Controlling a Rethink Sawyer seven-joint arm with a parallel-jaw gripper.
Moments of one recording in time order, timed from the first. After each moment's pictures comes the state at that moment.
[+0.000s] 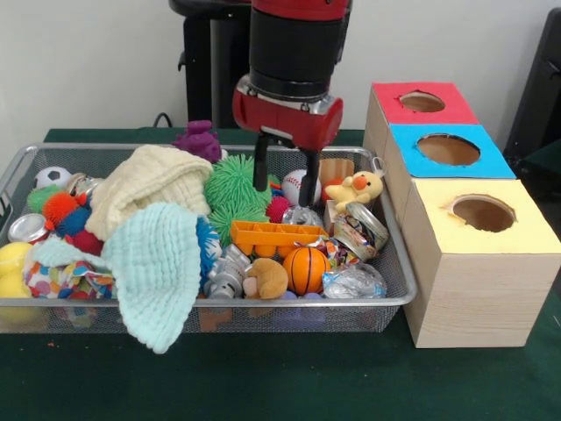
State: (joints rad) arm -0.22 -0.62 -0.04 1.54 -0.03 0.54 2.05
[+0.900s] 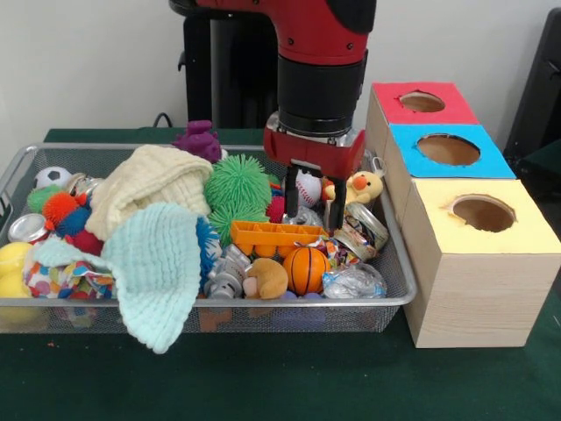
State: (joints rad) arm -0.23 -0.57 0.02 1.60 -0.02 0.43 2.05
